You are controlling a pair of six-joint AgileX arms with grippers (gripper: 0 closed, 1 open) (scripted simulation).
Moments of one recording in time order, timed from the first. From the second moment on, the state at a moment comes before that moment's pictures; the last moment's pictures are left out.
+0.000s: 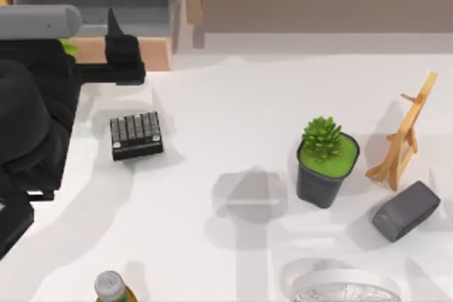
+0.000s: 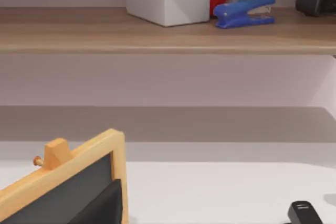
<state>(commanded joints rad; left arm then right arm) -0.52 1.21 0.48 0.74 -0.51 0.02 0.00 0.00 0.00 0.00 0.00 0.00</state>
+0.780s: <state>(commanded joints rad) -0.31 1.44 0.59 0.82 -0.36 0.24 0.00 0.00 0.00 0.00 0.00 0.00</state>
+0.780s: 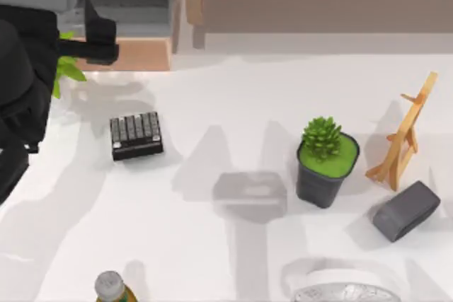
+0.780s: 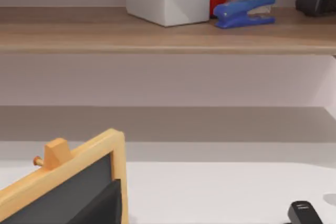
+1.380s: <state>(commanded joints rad) 0.35 2.00 0.93 1.05 0.18 1.21 0.00 0.00 0.00 0.00 0.00 0.00</state>
